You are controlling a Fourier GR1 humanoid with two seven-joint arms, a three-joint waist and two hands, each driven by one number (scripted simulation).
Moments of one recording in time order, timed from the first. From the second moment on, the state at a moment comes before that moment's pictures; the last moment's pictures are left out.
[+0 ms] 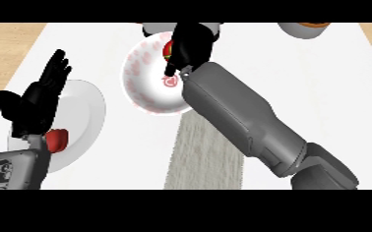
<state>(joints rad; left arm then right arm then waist) -0.21 0.27 0.11 -1.52 -0.01 0.04 0.13 -1.20 0.00 0.61 -0.70 0.64 -0.41 0.96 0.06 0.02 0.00</state>
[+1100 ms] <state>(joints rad) -0.16 0.27 0.14 -1.56 -0.01 0.05 0.15 -0.87 -0.04 0.22 -0.98 0.16 -0.69 0.33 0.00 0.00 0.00</state>
